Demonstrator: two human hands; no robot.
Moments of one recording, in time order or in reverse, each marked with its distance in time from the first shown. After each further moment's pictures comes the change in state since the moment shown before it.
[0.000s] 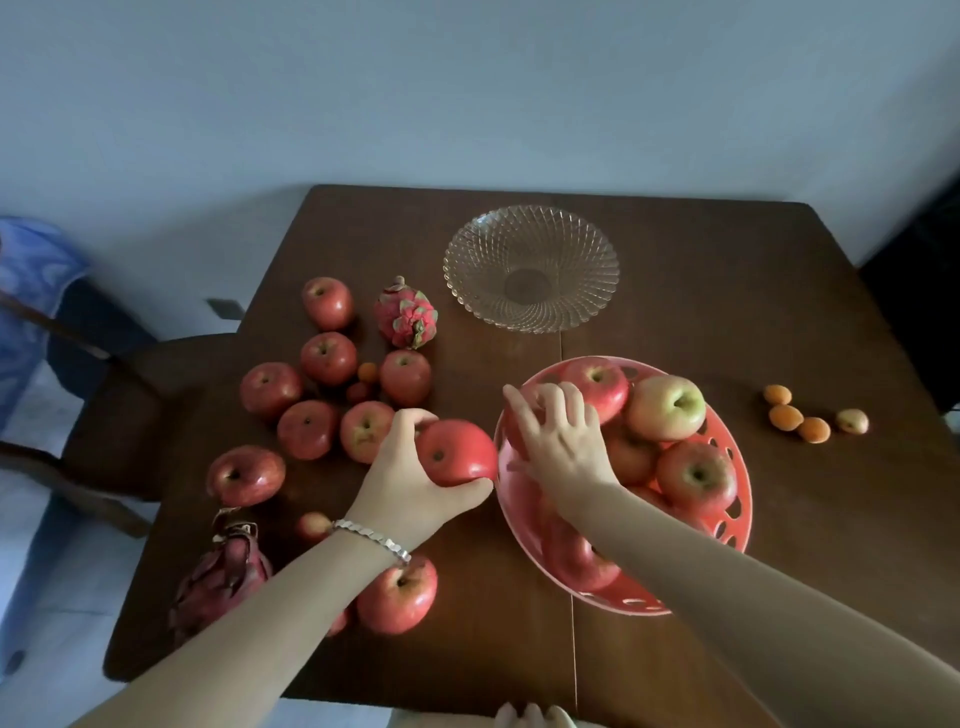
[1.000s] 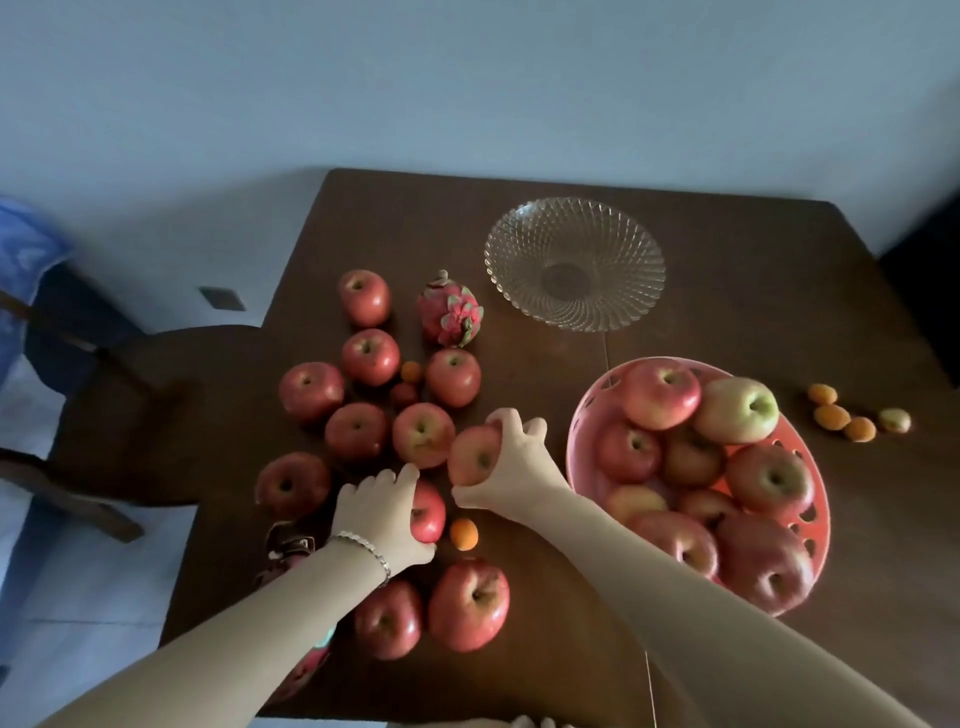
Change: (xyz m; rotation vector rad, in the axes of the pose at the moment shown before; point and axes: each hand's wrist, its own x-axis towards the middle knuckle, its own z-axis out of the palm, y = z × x) left_hand 0.048 -0.120 -0.045 1.001 -0.219 0.010; right_hand 0.037 -0.113 -0.008 0.717 -0.630 0.542
